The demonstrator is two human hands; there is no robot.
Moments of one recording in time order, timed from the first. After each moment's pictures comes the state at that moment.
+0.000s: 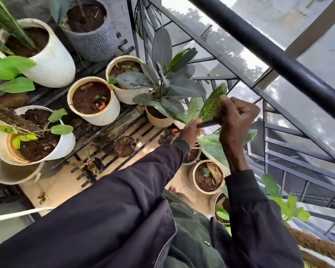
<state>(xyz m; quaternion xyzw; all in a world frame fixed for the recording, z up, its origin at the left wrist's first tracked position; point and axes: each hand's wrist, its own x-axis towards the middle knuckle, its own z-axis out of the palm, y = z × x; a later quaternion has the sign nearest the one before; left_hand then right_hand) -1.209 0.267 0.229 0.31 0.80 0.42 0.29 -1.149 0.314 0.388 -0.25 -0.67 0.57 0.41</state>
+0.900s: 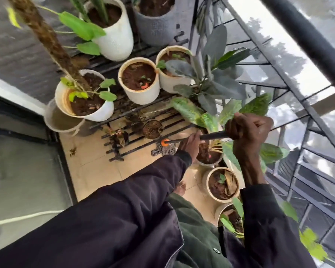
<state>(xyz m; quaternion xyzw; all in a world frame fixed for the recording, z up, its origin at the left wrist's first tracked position) -1.164 0.154 0.221 0.21 0.91 0.24 0.25 -1.125 0.271 0.378 -0.12 -0.60 0.75 0.24</state>
